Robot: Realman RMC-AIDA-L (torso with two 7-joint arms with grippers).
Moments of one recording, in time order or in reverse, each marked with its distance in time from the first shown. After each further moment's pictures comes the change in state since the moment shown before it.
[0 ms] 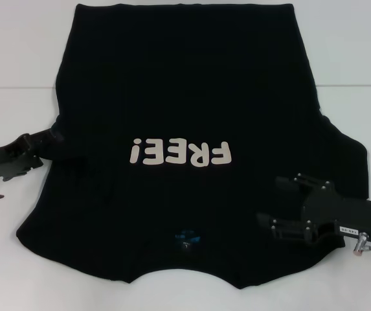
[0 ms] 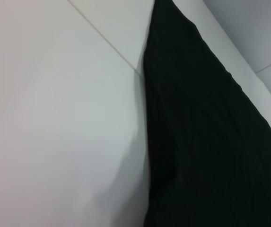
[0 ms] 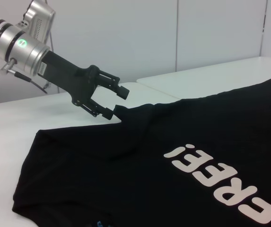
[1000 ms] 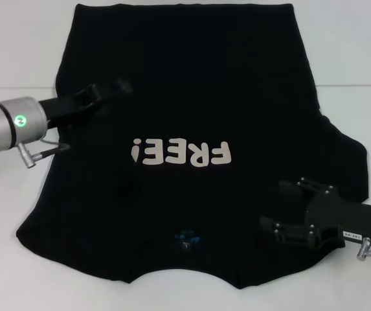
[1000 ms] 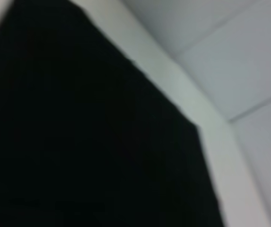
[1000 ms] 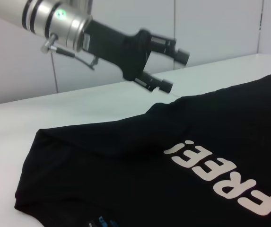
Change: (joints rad) left arm -0.171 -0.064 0.008 0.012 -0.069 0.047 0.087; right arm -0.018 0.000 0.005 0.002 0.002 -0.006 0.002
